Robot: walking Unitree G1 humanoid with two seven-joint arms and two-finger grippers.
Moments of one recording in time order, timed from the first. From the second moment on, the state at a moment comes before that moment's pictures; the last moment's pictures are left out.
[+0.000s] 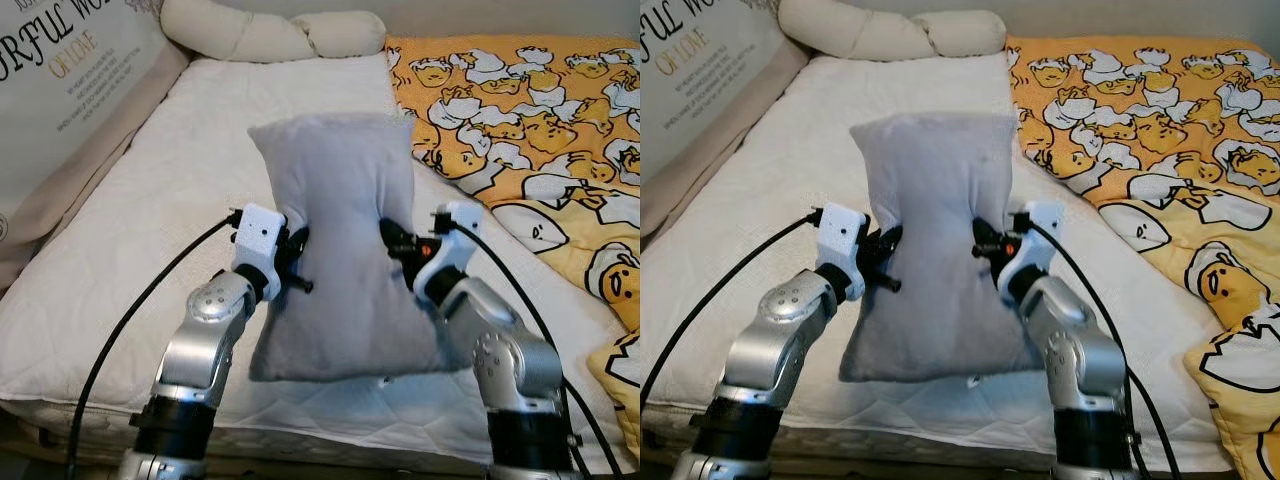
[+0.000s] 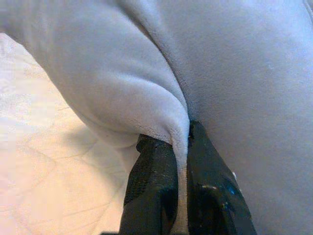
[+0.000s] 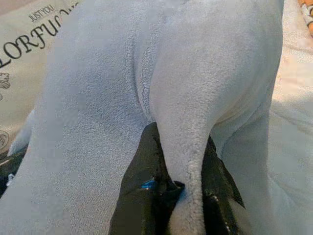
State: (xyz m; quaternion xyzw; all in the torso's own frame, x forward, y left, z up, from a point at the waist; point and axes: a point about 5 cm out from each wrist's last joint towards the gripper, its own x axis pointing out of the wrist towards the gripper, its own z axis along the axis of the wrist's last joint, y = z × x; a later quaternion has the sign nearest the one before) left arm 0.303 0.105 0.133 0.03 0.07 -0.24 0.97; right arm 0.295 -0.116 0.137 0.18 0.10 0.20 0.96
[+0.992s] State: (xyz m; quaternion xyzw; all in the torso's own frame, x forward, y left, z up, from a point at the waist) left arm 0.307 0.118 0.139 0.07 0.07 -0.22 0.97; right arm 0.290 -0.105 0.138 0.13 0.10 0.17 0.97
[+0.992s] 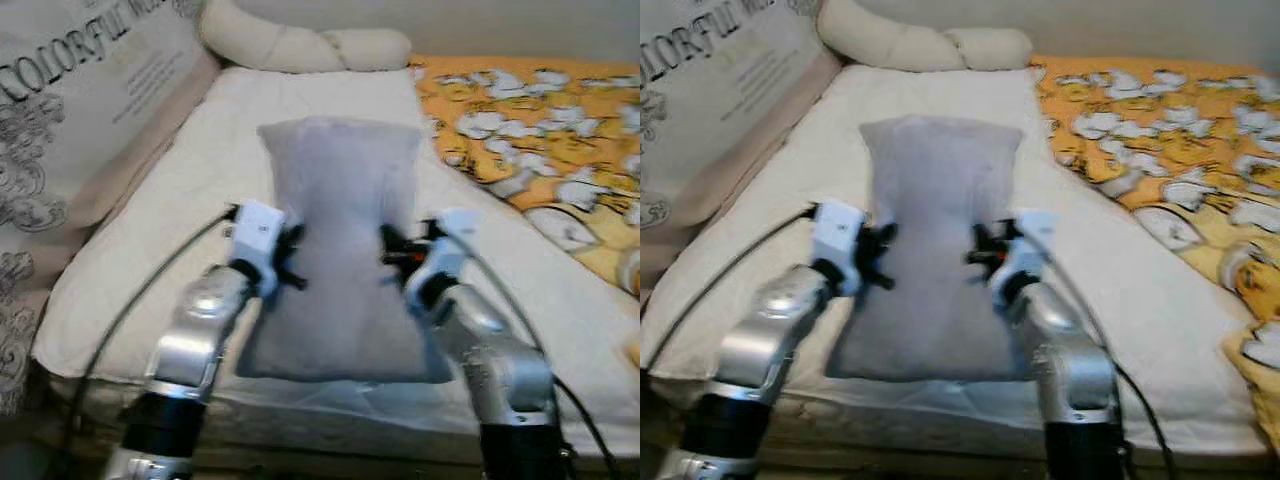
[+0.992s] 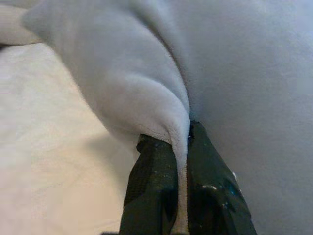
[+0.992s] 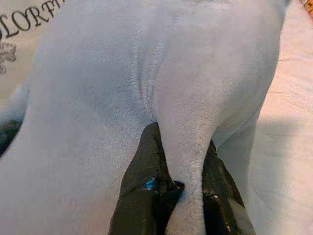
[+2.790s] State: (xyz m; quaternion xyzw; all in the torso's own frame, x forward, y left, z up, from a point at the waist) left arm 0.305 0.120 0.141 0.06 0.07 -0.22 0.97; right arm 0.287 -0.113 0.130 0.18 0.10 0.14 0.97
